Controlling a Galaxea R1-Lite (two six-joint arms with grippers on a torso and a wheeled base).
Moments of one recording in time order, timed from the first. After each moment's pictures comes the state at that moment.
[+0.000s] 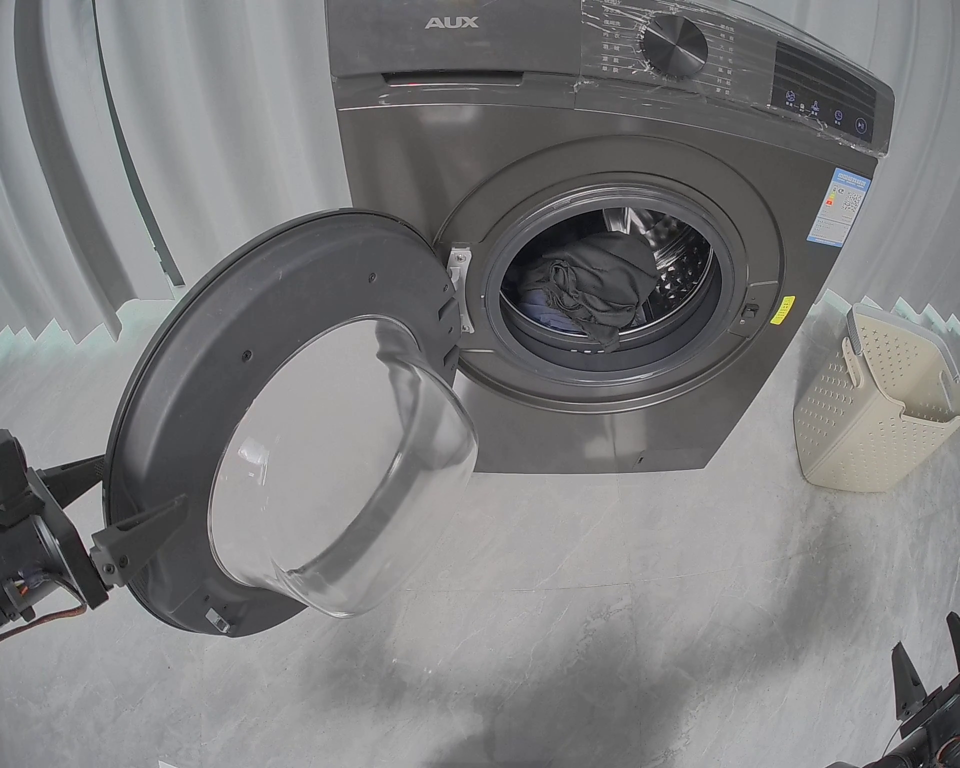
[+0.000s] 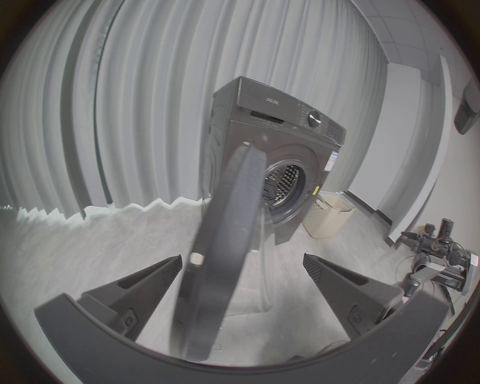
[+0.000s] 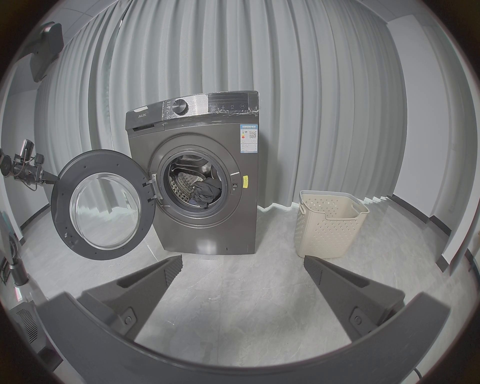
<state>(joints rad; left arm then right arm) -0.13 0.93 -0.46 -0.31 -0.31 0.01 0.00 0.02 -0.02 0.00 -0.04 0.02</state>
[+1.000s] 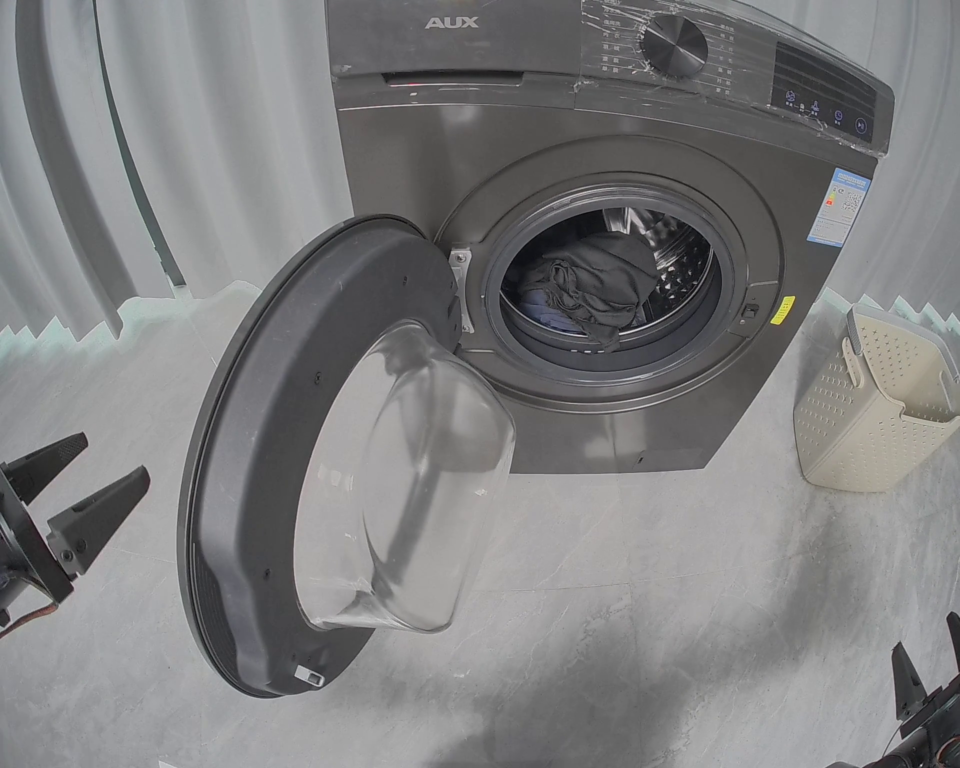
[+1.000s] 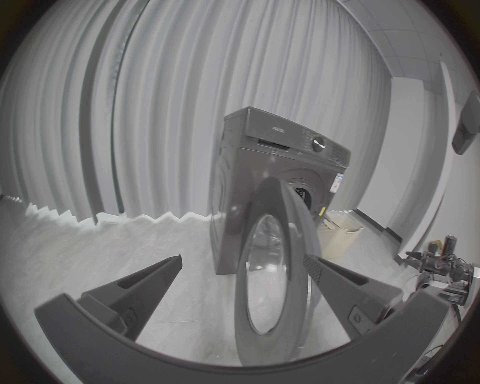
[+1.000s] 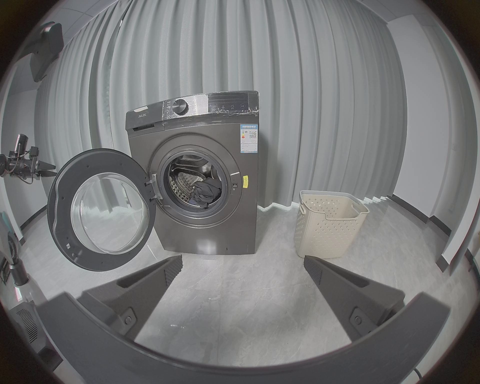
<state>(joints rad) -0.20 0.82 -0.47 -0.32 -0.20 -0.07 0.00 0.02 -0.02 0.00 -0.04 0.02</state>
